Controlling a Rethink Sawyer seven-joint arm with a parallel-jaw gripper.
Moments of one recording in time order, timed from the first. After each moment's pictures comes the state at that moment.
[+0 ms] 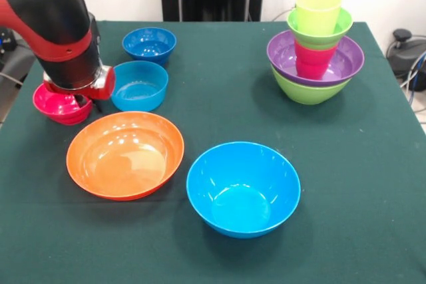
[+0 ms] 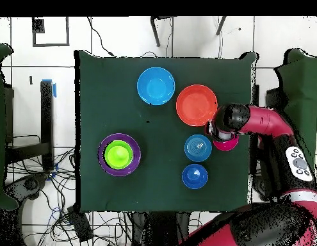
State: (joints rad) arm -0.79 -0.31 0.42 1.23 -0.64 1.03 1.74
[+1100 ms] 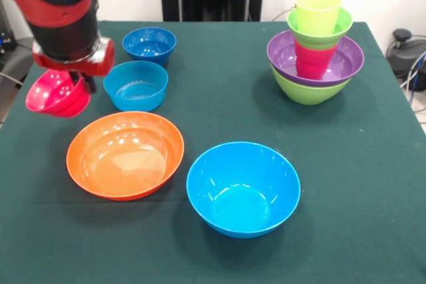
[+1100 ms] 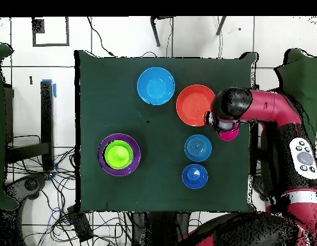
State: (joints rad) arm -0.71 -0.44 0.42 1.21 -0.58 1.17 1.74
